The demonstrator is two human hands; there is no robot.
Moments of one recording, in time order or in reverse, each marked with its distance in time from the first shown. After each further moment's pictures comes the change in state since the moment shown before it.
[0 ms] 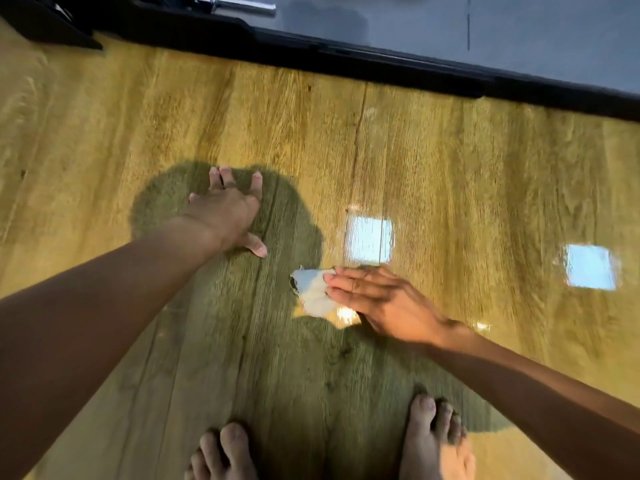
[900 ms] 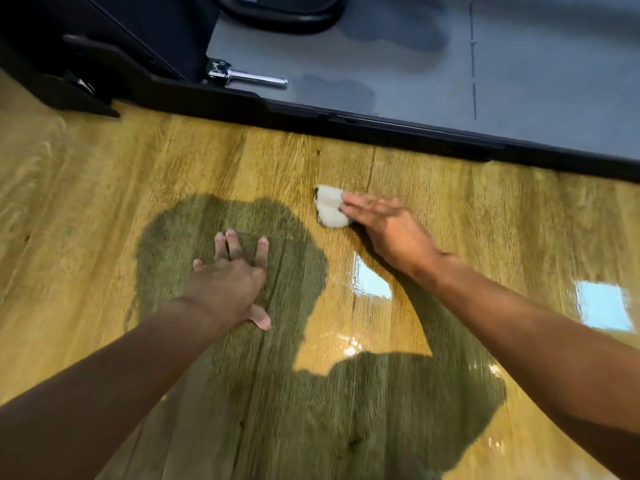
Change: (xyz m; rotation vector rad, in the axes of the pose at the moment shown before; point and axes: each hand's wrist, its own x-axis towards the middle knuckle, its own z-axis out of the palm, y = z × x) left_hand 0.005 0.004 -0.008 0.049 -0.087 -0.008; right_hand 0.129 0.130 -0.038 -0.067 0.053 0.287
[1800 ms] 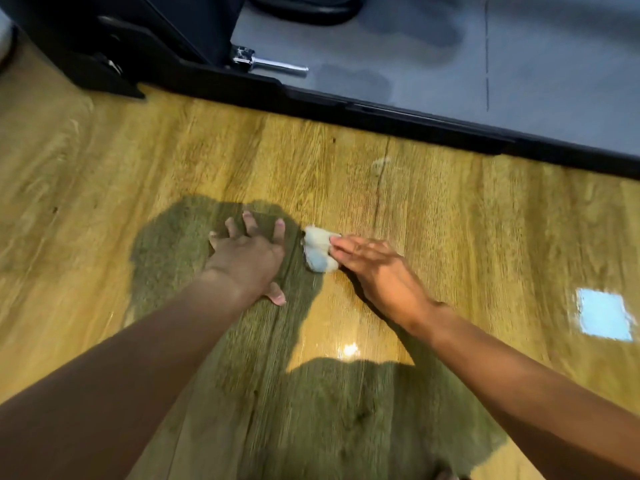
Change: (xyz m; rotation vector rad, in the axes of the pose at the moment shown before) left_hand 0.010 -0.003 0.012 -0.002 0.107 -0.042; right_hand -0.057 -0.064 0.029 0.113 0.008 -0.074
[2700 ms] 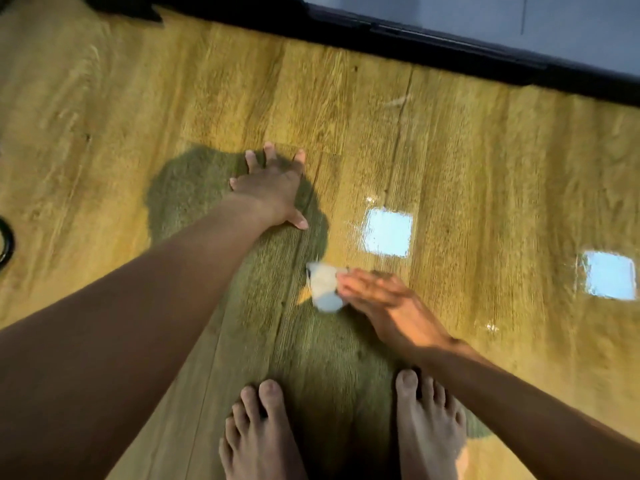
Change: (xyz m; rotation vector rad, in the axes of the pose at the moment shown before) left_hand -0.013 -0.006 0.006 -0.189 0.079 -0.009; right_hand -0.115 -0.095 0.017 0.108 -0.101 -0.037
